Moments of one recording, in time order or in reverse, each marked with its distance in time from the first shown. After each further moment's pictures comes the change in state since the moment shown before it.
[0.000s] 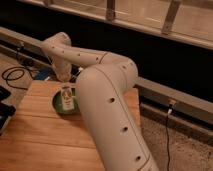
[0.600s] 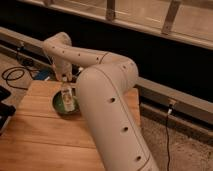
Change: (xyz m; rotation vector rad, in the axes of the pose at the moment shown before) arm 0.000 0.000 0.000 -0.001 0.000 0.001
